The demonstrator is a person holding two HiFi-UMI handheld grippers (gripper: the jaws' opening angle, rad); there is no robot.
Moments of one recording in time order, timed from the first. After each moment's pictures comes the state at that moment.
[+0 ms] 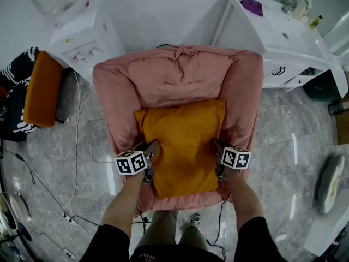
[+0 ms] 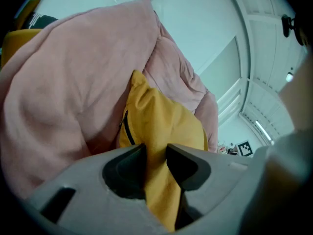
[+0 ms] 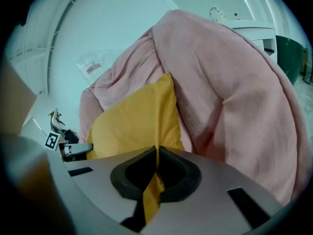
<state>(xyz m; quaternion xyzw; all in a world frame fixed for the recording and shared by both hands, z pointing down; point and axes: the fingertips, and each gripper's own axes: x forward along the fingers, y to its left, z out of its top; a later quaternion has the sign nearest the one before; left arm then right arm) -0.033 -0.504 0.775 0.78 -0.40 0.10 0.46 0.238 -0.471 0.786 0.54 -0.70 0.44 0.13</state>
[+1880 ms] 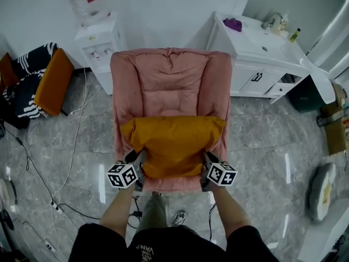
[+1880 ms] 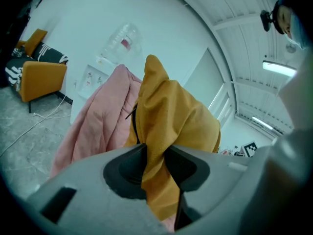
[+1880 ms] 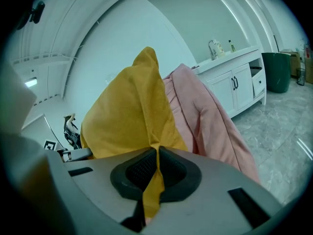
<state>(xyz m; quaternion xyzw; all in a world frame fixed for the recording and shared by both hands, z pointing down) -0.044 -0.301 0.646 0.82 -0.46 0.02 0.35 0.232 -0.276 0.663 0.56 -0.74 0.36 0.05</state>
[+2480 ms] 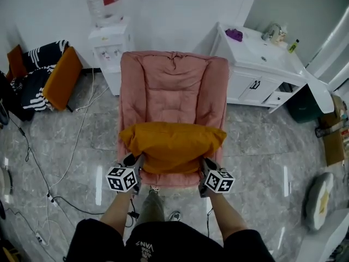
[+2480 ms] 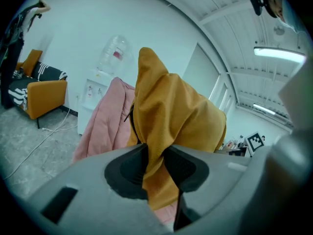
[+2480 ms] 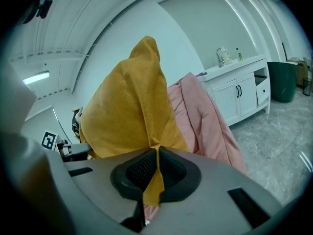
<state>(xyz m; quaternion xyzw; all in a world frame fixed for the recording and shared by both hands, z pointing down) -0.048 -0.220 0.611 0.83 -0.48 0.06 0.29 0.227 -0.204 0.632 0.54 -0.77 0.32 0.06</state>
